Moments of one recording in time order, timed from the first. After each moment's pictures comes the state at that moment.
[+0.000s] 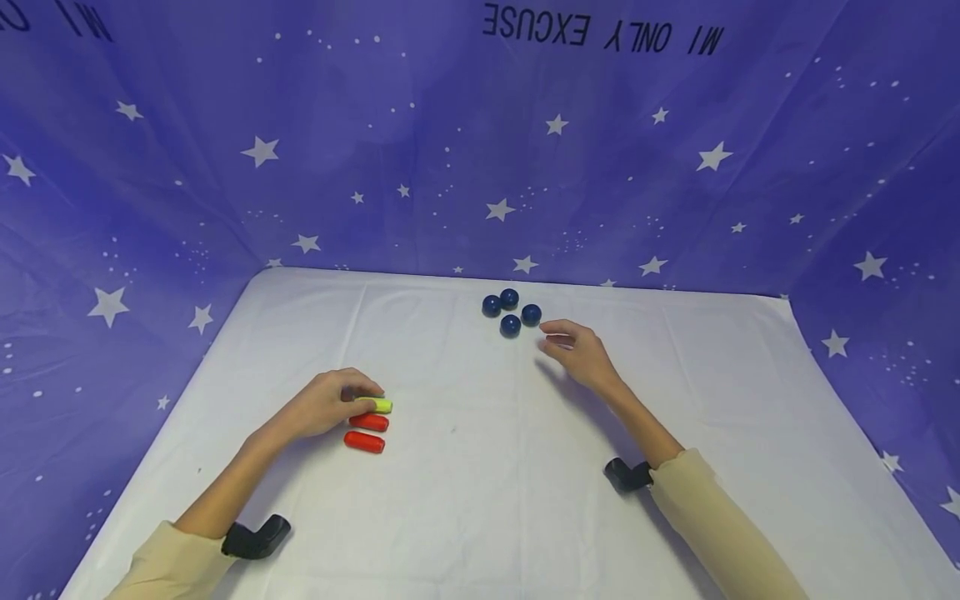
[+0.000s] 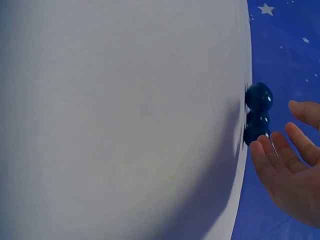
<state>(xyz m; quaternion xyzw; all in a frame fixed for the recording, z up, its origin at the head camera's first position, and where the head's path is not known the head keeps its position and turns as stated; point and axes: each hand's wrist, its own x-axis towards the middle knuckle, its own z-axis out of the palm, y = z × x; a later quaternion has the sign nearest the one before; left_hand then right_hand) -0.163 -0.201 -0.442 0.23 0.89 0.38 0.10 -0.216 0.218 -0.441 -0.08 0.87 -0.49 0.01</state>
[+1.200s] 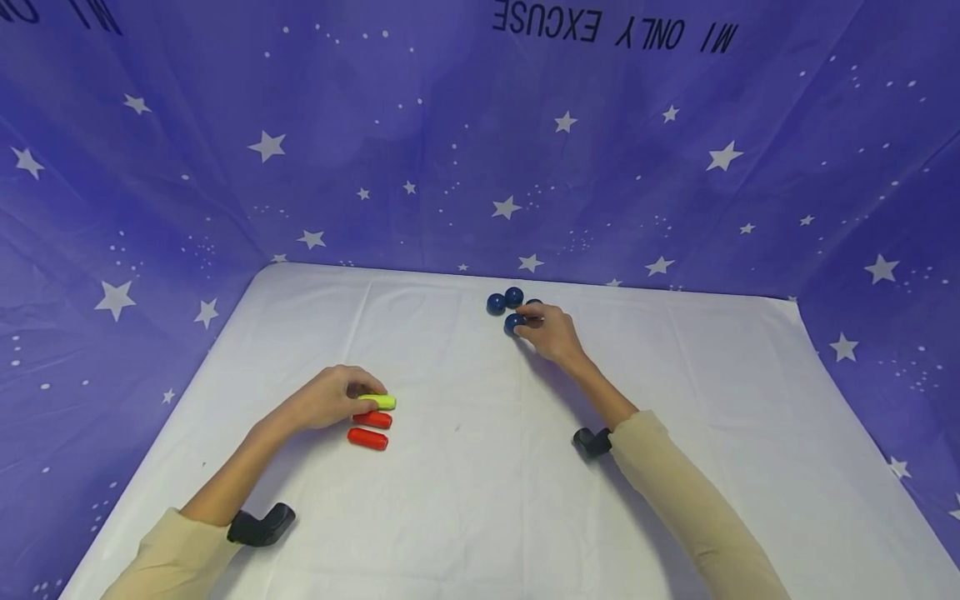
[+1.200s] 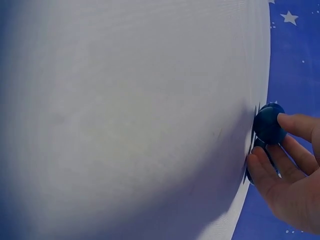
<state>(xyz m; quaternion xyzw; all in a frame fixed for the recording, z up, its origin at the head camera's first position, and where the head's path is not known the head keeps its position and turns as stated) -0.168 -0.201 -0.438 0.22 0.89 0.37 0.13 -0.256 0.170 -0.439 -0.06 0.91 -0.40 0.00</state>
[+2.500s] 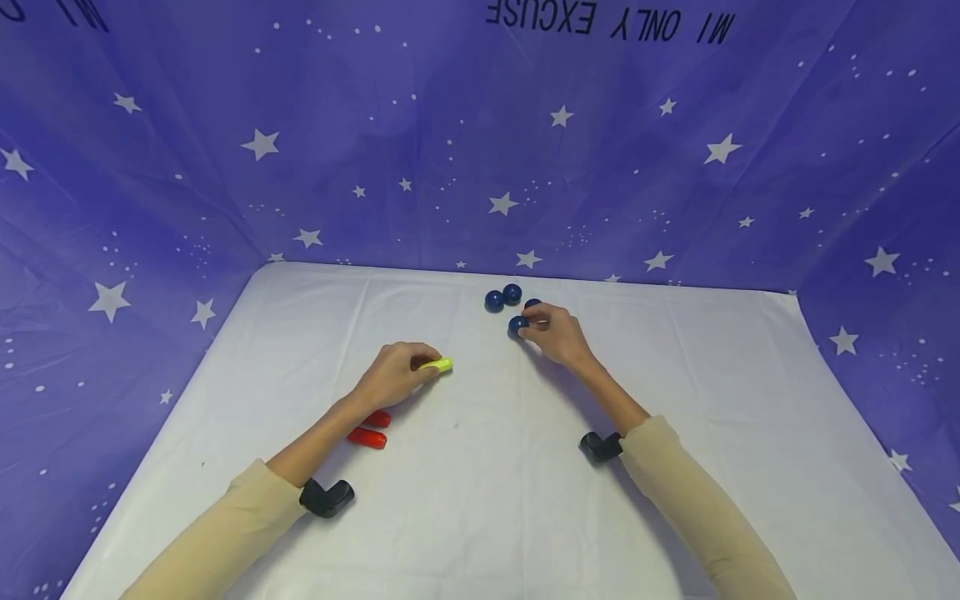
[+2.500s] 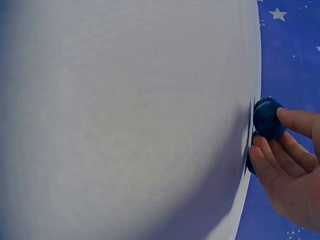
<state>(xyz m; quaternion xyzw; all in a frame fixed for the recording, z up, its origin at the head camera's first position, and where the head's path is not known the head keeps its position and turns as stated) -0.193 -0.113 -0.445 0.20 0.89 0.41 0.04 -0.248 0.182 -0.439 -0.03 0.91 -0.42 0.04</state>
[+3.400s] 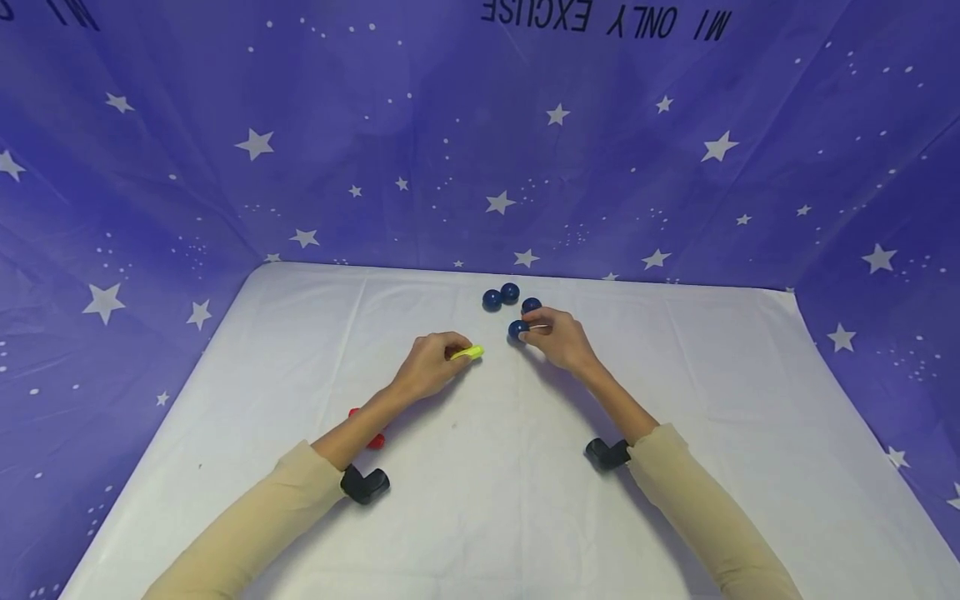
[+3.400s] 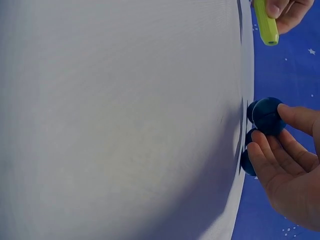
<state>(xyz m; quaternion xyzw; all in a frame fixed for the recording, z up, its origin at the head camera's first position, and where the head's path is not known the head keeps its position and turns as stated) -0.206 -0.061 -0.446 0.19 0.88 0.43 0.00 -0.236 0.189 -0.436 -0.04 0.89 -0.44 0.06</state>
